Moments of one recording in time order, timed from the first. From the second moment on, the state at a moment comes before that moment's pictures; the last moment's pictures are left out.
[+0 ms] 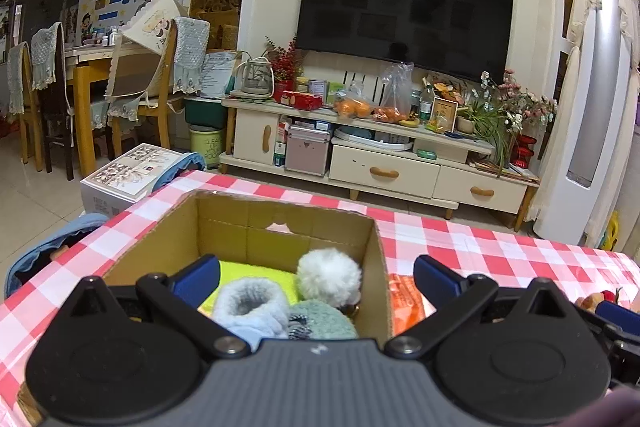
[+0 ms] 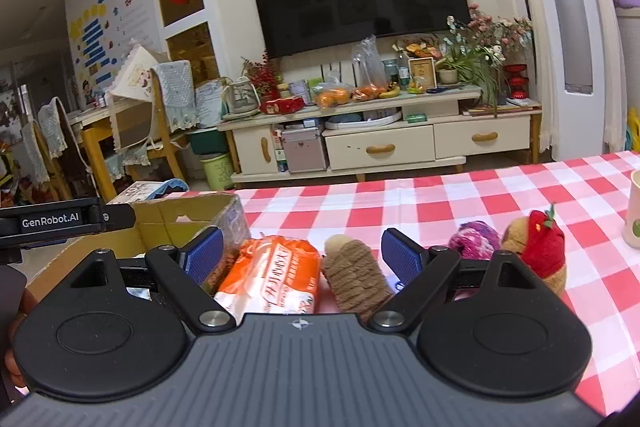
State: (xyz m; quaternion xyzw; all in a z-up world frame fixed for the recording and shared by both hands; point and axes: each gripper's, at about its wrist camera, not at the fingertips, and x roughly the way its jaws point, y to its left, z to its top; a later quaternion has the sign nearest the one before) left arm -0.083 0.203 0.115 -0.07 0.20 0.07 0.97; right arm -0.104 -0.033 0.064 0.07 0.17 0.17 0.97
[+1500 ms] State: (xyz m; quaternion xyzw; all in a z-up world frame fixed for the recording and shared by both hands) left arm -0.058 0.079 0.091 0.03 0.24 -0.04 0.97; right arm -0.103 -0.076 0.032 0.06 0.19 0.03 0.98
